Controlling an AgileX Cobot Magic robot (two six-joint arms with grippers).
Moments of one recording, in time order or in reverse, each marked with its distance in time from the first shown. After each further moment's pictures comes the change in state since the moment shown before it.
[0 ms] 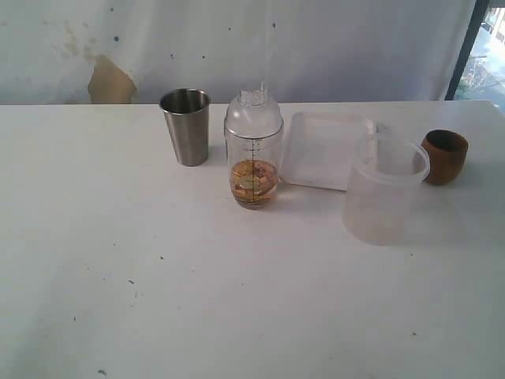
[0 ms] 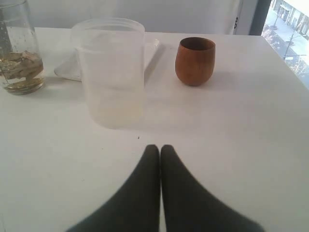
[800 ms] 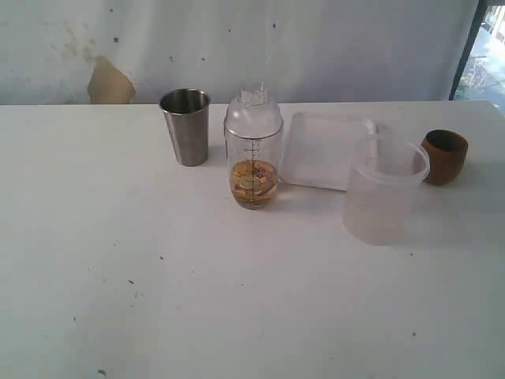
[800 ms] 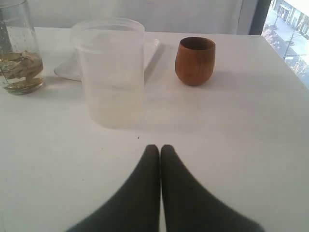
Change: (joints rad) left arm 0.000 0.206 -0.226 0.097 -0.587 -0.549; right arm 0.000 0.000 0.000 0.000 0.002 0.000
